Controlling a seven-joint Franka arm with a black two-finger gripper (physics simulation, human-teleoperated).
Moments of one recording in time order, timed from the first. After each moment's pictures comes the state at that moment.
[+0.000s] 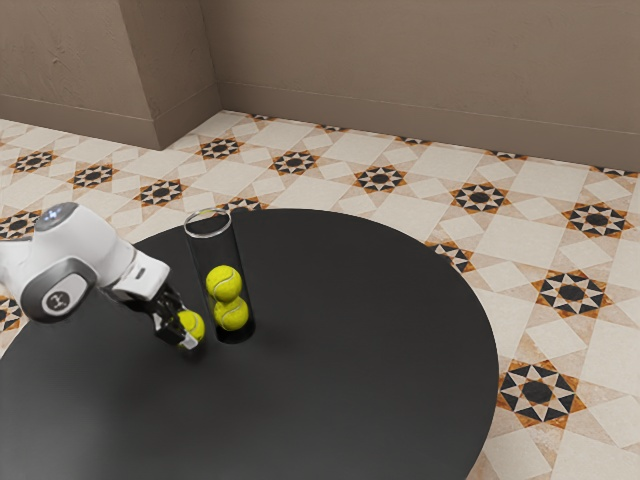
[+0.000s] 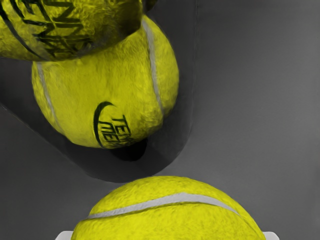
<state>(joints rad) -1.46 -0.76 1.79 -2.42 0.94 2.68 0.46</state>
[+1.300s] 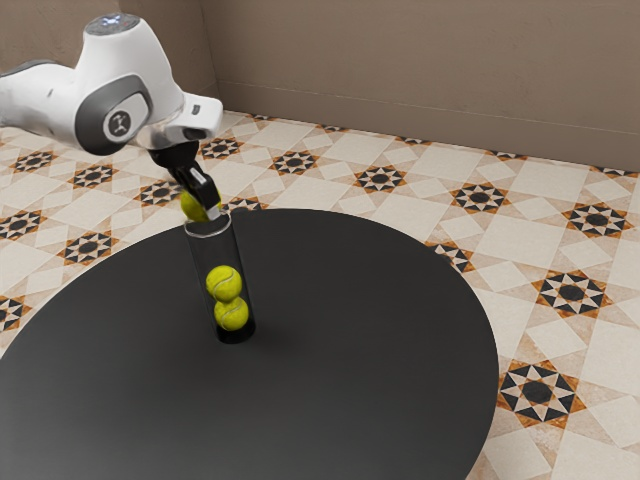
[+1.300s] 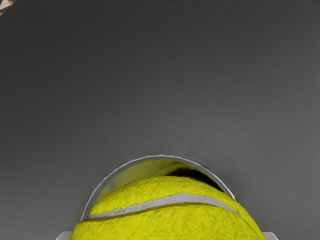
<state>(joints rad) -1.06 -0.13 1.05 -1.97 0.19 2.16 0.33</state>
